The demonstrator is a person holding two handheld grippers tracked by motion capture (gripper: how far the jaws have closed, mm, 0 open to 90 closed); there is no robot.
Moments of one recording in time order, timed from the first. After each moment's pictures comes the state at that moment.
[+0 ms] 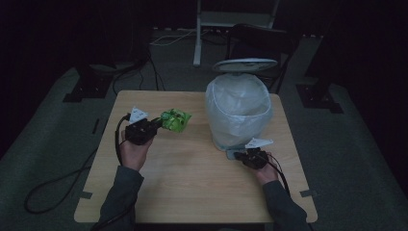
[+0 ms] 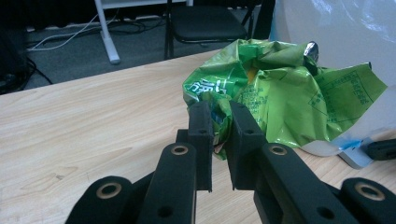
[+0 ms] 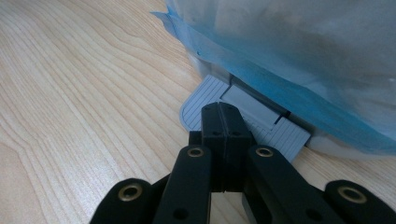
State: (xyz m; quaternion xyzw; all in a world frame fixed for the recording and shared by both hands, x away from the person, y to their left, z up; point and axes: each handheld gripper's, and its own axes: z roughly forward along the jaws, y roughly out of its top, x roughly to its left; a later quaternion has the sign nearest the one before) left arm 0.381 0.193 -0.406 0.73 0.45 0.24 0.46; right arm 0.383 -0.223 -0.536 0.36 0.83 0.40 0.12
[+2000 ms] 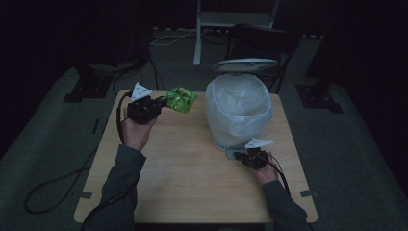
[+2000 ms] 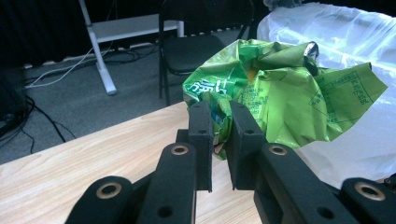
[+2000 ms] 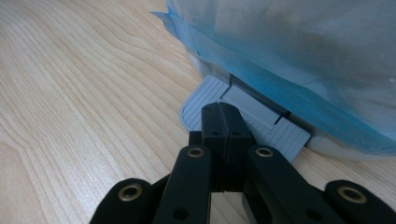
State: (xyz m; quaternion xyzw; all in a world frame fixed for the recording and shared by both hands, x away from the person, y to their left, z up) left arm 0.407 0.177 -0.342 0.73 0.40 0.26 0.48; right arm 0.383 -0.223 -0.537 0.36 0.83 0.40 0.12
